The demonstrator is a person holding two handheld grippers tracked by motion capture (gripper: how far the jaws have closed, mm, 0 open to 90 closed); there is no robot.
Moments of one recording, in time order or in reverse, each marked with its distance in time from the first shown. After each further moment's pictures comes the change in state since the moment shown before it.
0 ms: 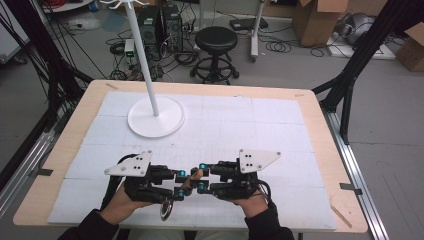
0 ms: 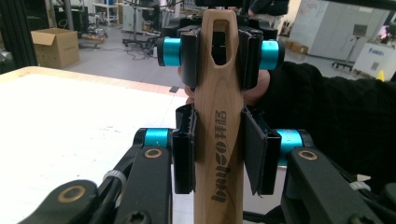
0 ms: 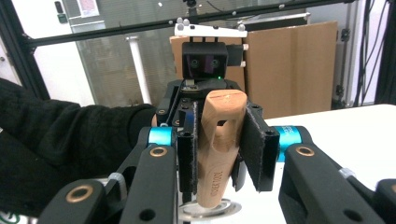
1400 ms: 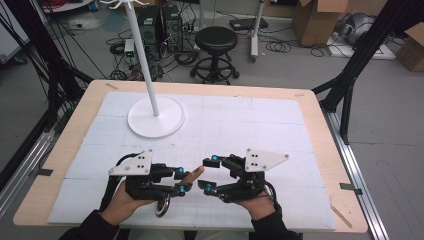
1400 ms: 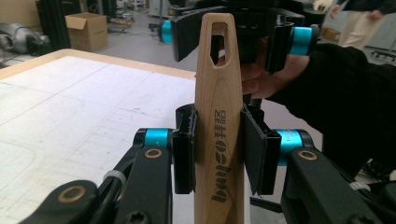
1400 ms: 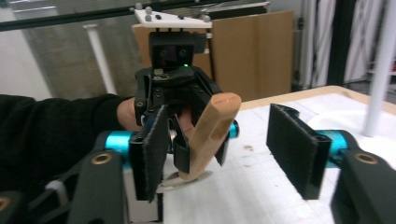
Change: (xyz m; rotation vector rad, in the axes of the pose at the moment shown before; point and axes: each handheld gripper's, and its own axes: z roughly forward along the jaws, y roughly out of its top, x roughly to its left) left arm 0.000 -0.001 0.001 0.073 0.089 0.000; right arm 0.000 0.000 -0.013 0.056 -0.131 0.013
